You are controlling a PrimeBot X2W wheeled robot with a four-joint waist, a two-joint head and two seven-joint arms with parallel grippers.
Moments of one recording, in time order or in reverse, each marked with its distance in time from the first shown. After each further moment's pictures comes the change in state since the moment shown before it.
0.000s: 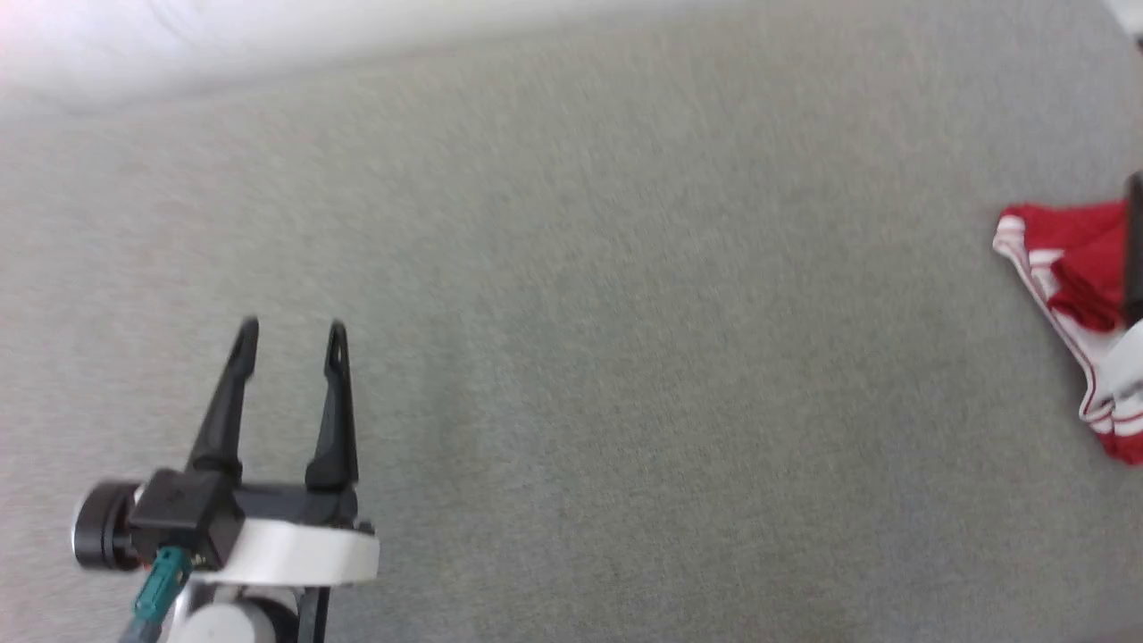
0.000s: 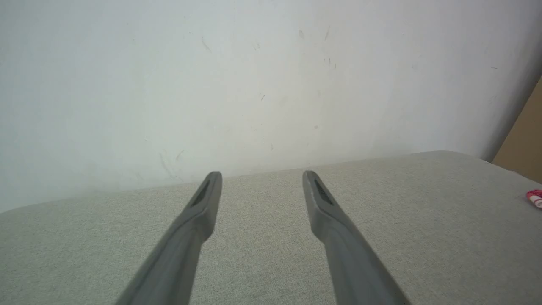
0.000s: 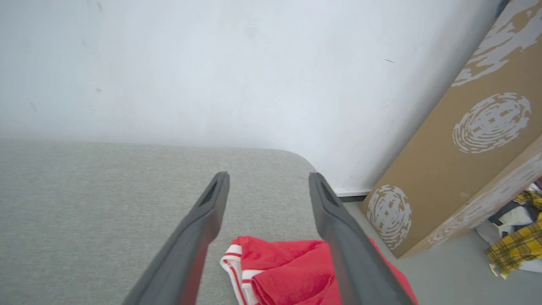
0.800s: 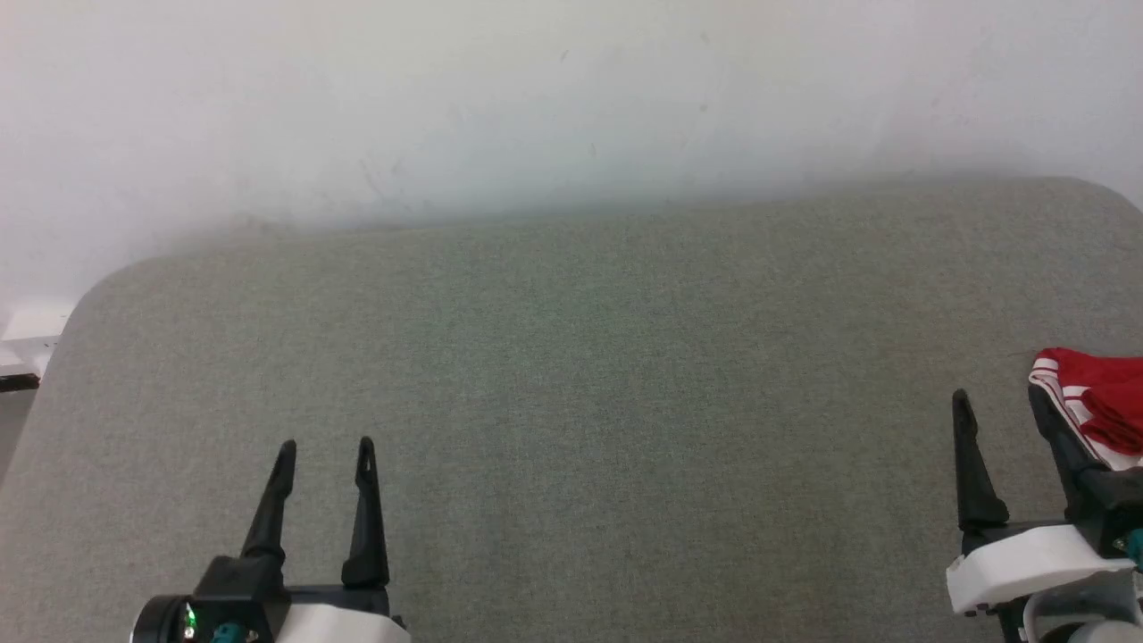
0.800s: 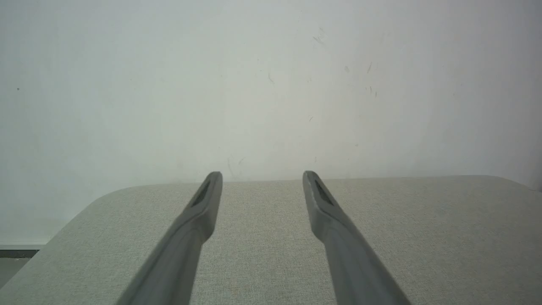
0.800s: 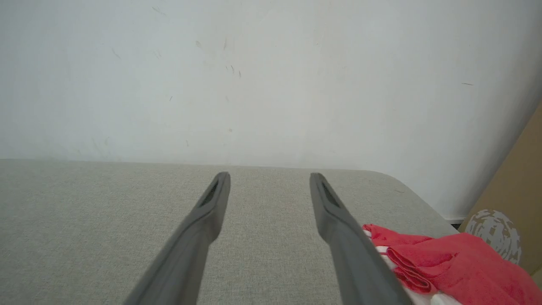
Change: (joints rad) left arm 0.164 -0.099 0.012 0.093 0.027 0.010 -0.015; right arm 0.440 0.258 0.067 -0.273 -0.076 -0.001 -0.073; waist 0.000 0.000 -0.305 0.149
